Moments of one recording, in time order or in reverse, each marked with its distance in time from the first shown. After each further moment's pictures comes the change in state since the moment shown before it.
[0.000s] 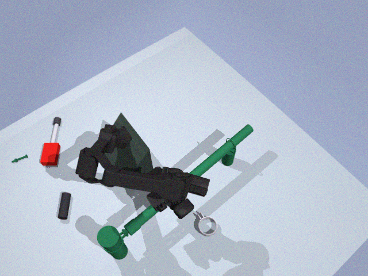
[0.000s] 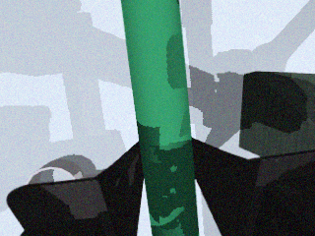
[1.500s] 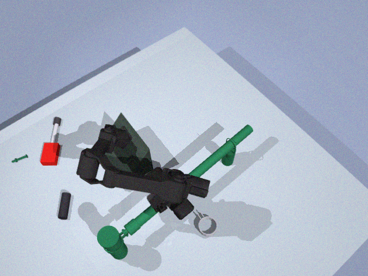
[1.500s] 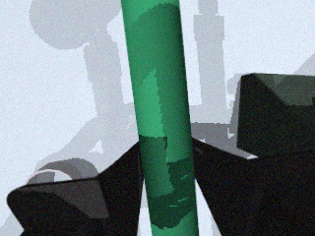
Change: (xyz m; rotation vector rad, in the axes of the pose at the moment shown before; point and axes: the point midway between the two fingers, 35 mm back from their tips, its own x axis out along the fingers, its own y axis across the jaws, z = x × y) arm 0.000 0.001 0.002 -0.005 0.001 -0.019
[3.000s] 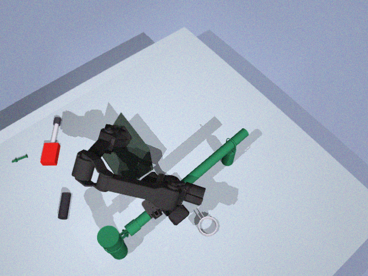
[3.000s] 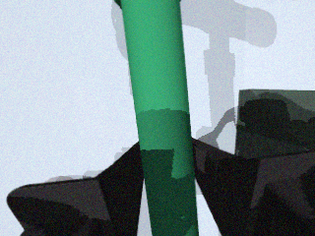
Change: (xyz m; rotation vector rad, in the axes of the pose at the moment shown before) arm 0.003 0.003 0.025 -0.010 -0.003 -0.019
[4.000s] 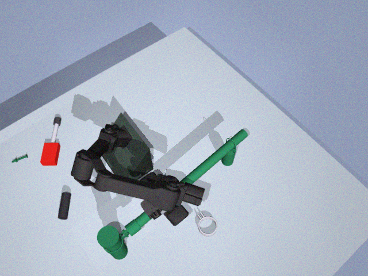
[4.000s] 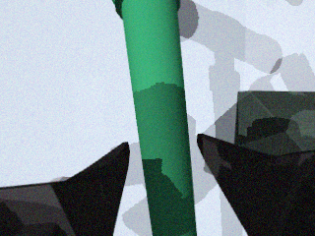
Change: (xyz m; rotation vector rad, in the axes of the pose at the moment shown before) arm -0.002 0.000 0.003 -0.001 -0.001 -0.003
